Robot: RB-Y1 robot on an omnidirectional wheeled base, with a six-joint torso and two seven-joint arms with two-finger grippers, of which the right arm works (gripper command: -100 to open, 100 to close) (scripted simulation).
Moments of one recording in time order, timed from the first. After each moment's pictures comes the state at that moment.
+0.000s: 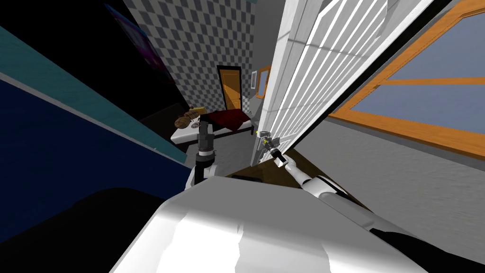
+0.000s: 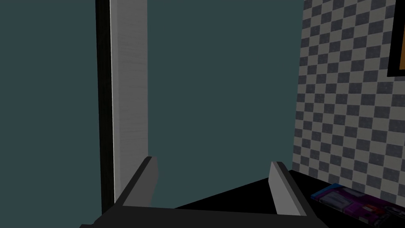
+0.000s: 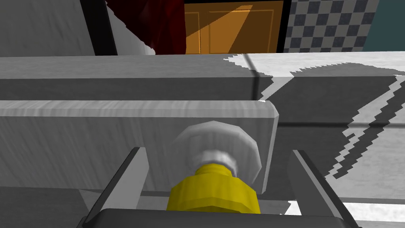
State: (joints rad) arm -0.44 -0.43 0.54 -0.73 -0.11 -0.65 -0.51
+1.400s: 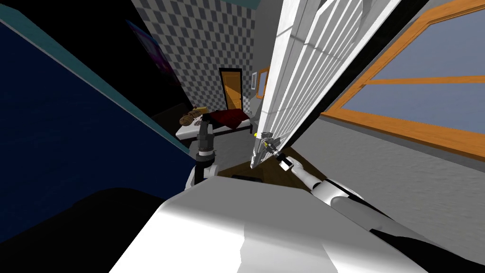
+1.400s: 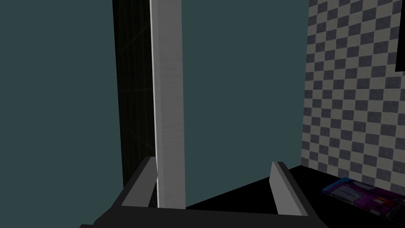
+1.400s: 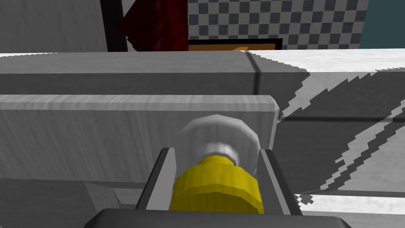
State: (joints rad) arm -0.40 -0.56 0.68 -0.78 -0.10 -0.77 -0.61
